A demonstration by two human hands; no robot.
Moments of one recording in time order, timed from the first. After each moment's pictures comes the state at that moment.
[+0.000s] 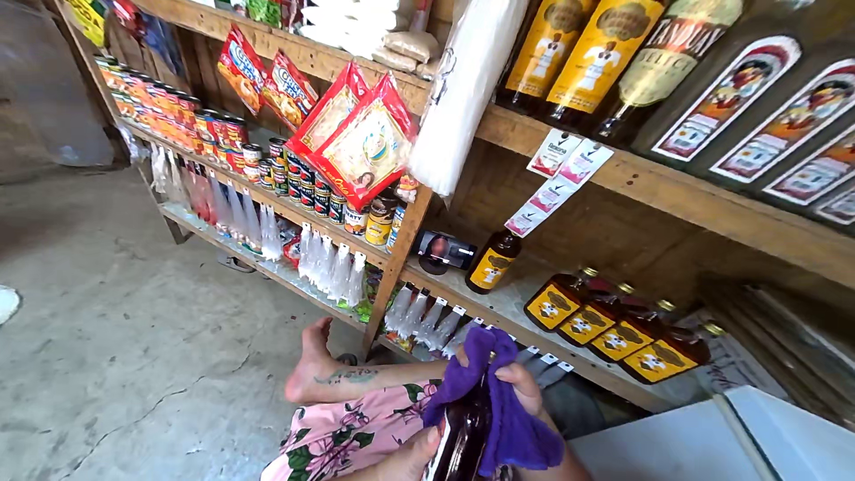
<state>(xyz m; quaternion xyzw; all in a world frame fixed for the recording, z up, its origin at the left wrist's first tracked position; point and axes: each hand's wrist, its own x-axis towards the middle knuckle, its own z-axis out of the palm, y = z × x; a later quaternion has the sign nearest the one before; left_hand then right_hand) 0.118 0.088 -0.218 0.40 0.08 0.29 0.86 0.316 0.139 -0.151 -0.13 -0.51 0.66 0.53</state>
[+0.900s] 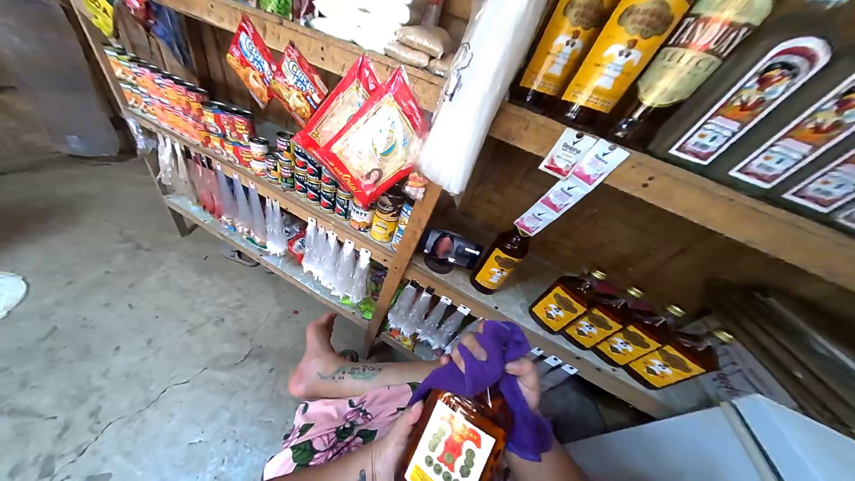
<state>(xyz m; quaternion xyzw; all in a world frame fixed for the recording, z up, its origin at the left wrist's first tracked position) 0.114 0.108 -0.223 0.28 -0.16 0.20 0.93 0.289 0.160 -0.151 0.05 -0.46 0.73 0.51</state>
